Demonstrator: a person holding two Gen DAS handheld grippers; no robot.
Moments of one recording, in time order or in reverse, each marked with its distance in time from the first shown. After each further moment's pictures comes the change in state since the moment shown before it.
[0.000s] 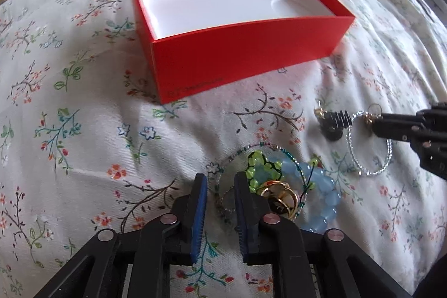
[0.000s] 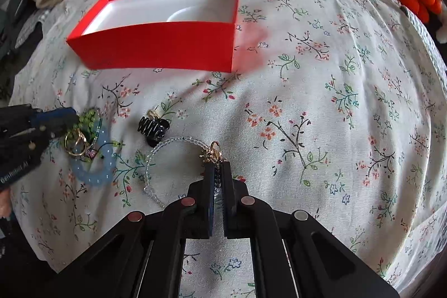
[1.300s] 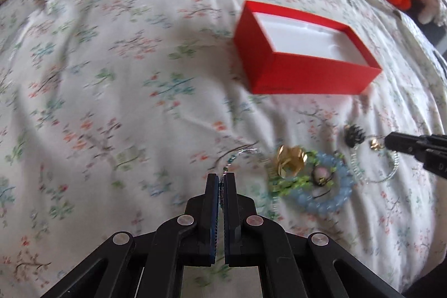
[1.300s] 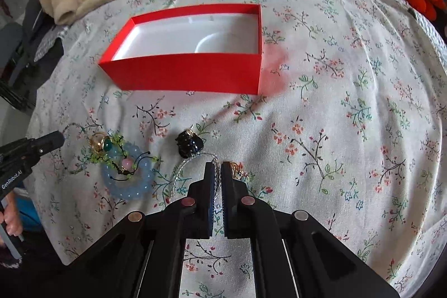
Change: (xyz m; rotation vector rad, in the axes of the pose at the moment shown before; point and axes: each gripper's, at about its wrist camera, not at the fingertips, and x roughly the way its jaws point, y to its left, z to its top) left arm -0.064 0.051 -0.050 -0.261 -0.114 0.062; right arm -0.023 0.003 0.005 0.014 -0.073 0.115
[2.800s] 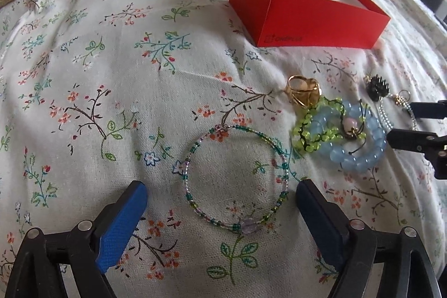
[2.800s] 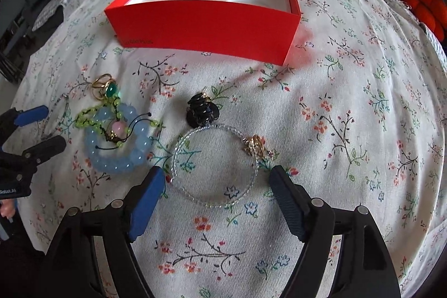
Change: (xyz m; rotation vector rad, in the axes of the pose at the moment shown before) left arm 0.031 -0.004 -0.032 0.120 0.004 0.041; right arm 0.035 0.028 -0.023 -0.101 0.047 -0.065
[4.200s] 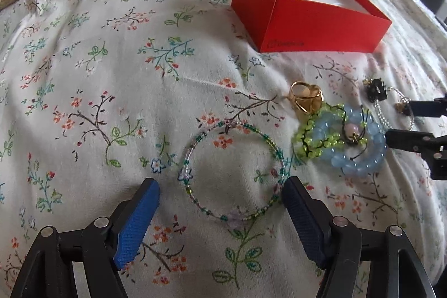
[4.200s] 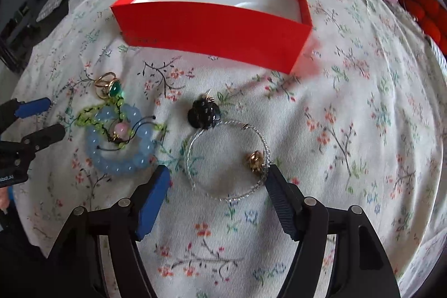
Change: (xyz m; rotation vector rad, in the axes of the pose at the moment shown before) left arm 0.000 0.002 0.005 -0.003 -0.006 0.000; right arm 0.001 0.004 0.006 -0.062 -0.003 0.000
